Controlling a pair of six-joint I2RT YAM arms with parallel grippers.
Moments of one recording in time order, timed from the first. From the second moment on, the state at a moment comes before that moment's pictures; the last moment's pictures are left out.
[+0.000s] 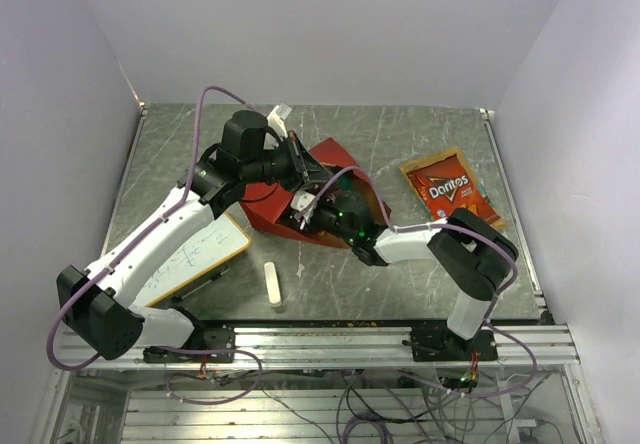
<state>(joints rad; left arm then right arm) -0.63 1.31 1.29 -0.36 0.46 -1.03 0.86 1.77 0.76 0.82 -0.17 -0.57</state>
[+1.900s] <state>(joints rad) -0.58 1.35 1.33 -0.47 0.46 -0.97 0.81 0.77 1.23 -0.92 0.48 0.44</state>
